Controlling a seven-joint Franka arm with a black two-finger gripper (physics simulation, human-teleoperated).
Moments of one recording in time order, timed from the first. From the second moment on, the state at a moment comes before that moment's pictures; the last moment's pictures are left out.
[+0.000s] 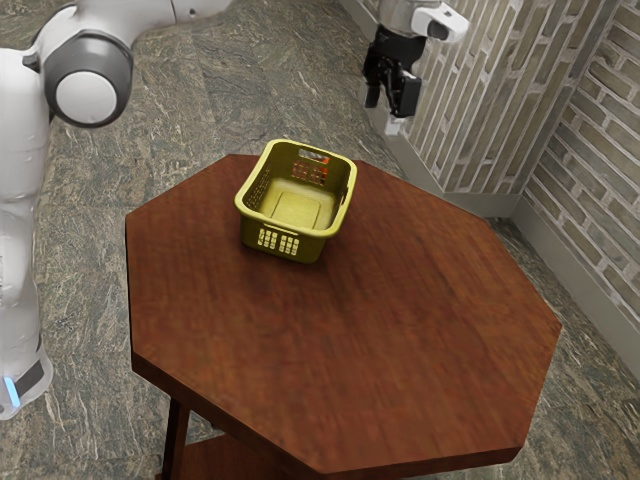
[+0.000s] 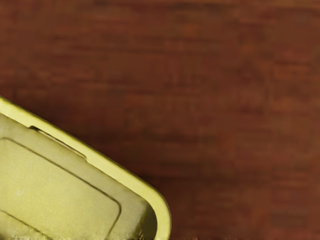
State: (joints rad) arm 0.03 0.17 0.00 -1.09 -0.02 1.31 -0.03
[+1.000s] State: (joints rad) arm 0.16 0.13 0.15 -1.09 -0.23 1.34 -0.91
